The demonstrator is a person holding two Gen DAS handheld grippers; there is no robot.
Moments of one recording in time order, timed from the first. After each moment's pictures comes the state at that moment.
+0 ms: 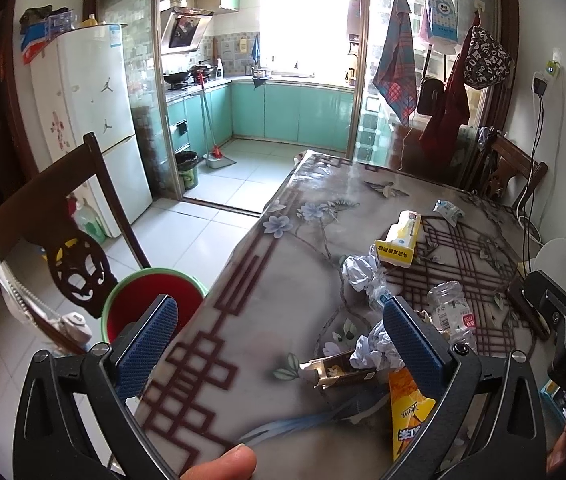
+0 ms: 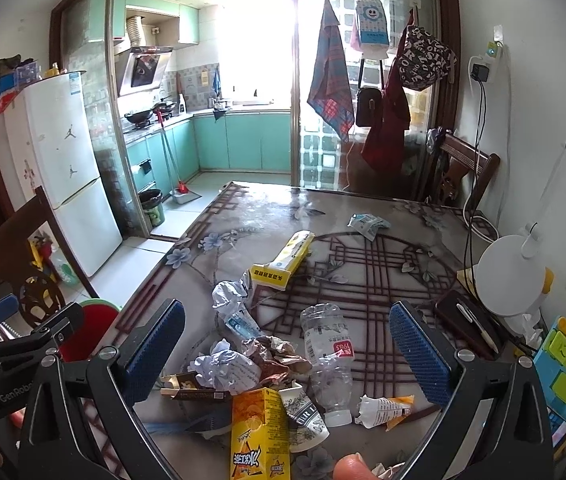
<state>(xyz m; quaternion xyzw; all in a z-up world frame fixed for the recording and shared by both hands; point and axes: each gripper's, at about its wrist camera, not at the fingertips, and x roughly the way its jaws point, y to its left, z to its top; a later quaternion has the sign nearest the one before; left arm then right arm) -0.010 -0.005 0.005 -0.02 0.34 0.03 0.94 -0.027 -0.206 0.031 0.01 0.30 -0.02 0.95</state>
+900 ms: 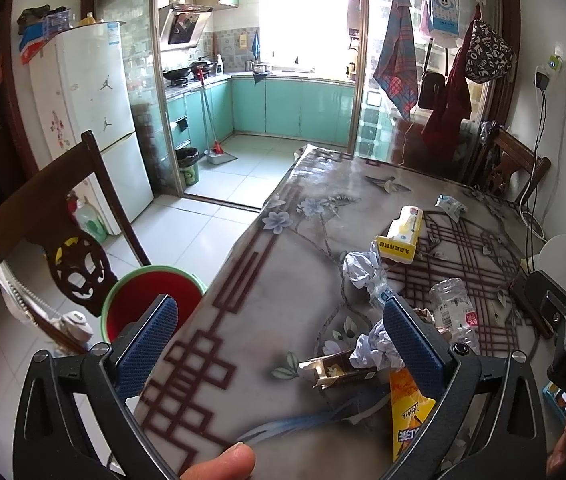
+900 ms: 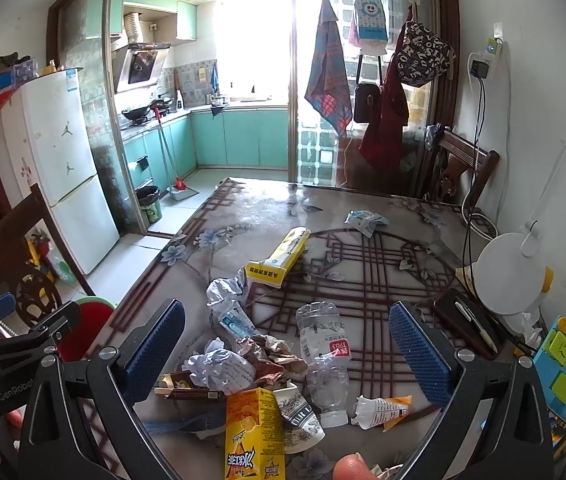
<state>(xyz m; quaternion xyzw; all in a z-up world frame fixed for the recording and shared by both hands) -0.004 -0.009 0.002 -0.02 0.34 0.03 0.94 -0.025 -0.211 0.027 0.01 0.30 -0.02 0.95</state>
